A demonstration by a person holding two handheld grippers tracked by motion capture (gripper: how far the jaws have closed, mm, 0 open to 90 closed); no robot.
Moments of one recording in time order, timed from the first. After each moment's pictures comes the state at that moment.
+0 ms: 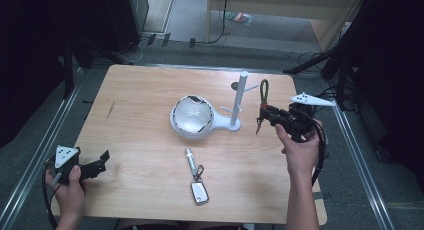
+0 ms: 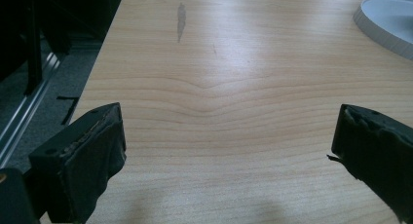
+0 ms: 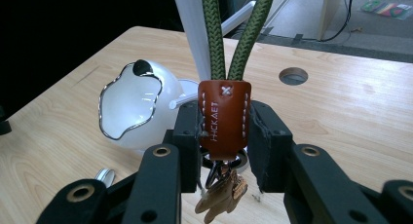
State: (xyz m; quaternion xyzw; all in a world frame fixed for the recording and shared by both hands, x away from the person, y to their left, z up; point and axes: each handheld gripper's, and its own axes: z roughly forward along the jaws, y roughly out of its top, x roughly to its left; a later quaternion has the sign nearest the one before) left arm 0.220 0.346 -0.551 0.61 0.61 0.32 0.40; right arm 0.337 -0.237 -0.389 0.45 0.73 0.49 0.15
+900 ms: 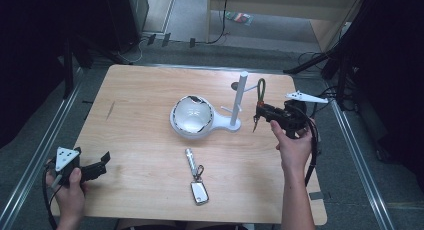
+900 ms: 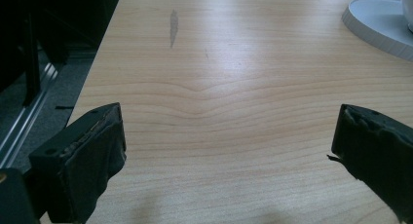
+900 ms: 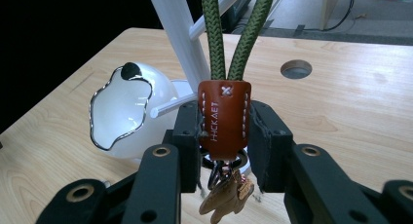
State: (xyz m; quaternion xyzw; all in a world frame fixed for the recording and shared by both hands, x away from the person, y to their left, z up) left arm 0.215 0.343 -0.551 0.62 0.59 0.33 0.41; right arm 0.356 -0.231 -0.405 0.47 0.72 0.50 0.13
